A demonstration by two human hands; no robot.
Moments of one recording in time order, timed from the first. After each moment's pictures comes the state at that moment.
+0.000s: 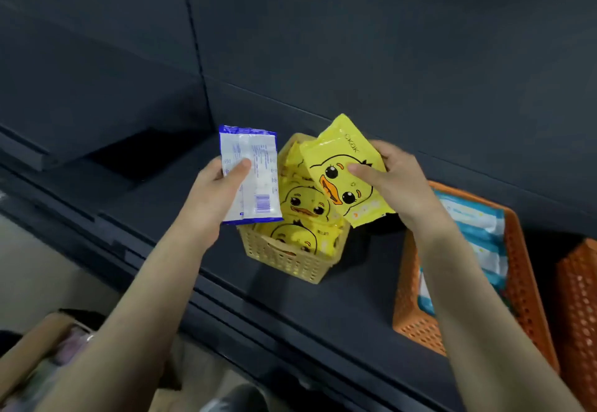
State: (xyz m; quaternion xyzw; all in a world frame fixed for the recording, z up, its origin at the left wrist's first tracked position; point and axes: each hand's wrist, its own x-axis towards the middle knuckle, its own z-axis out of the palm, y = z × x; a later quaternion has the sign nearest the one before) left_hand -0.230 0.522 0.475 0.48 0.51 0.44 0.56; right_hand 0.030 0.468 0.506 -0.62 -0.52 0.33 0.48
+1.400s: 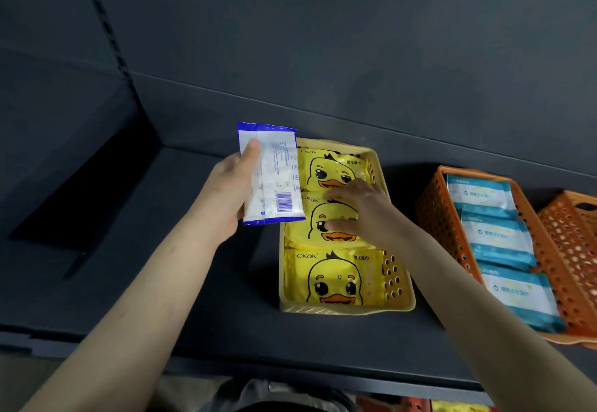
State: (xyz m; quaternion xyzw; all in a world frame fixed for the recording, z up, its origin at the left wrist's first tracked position) left_hand -0.213 0.683 0.441 0.47 0.43 0.27 0.73; right_hand -0.025 0.539 0.435 -0.81 -0.55 0.18 0.10
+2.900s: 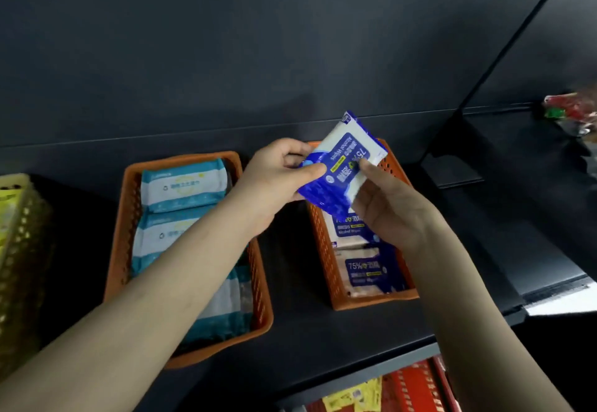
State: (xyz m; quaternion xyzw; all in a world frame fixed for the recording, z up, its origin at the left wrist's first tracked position) left_hand 0.214 0.358 0.475 0.64 0.21 0.12 0.73; right_hand 0.304 0.201 0.474 -0.50 0.02 0.41 0.76
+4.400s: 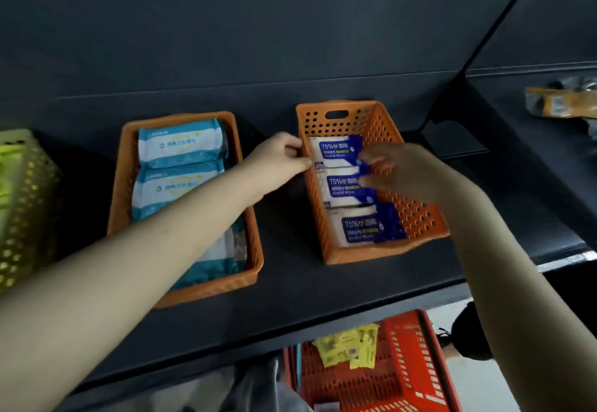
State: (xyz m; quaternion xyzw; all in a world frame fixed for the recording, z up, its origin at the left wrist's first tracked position) left_hand 0.208 0.344 0.449 0.79 0.29 0.01 0.54; right_hand 0.333 0.147 0.472 -0.88 -0.38 0.21 0.17
